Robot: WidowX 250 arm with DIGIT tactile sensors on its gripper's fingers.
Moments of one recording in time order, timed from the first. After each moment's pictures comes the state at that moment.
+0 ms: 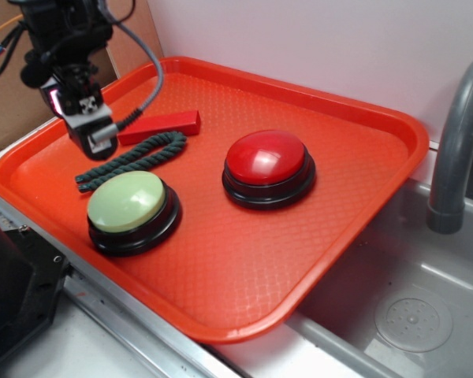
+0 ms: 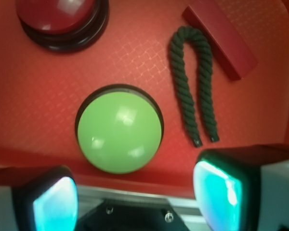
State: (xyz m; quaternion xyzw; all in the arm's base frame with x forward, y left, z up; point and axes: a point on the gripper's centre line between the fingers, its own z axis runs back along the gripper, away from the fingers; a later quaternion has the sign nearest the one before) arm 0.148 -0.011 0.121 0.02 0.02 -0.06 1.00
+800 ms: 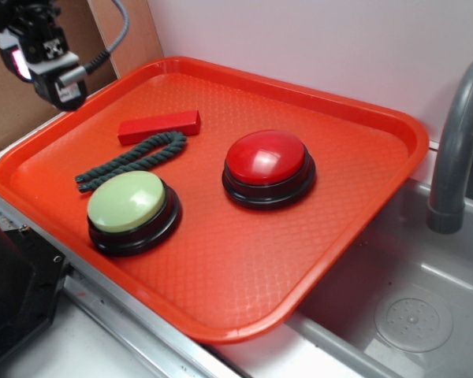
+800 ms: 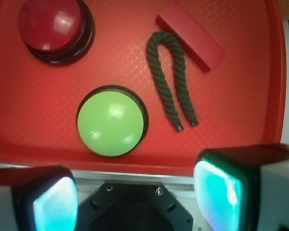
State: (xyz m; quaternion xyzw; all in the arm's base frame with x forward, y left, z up) arm 0.141 0.006 0.156 -0.01 0.01 -0.01 1.00
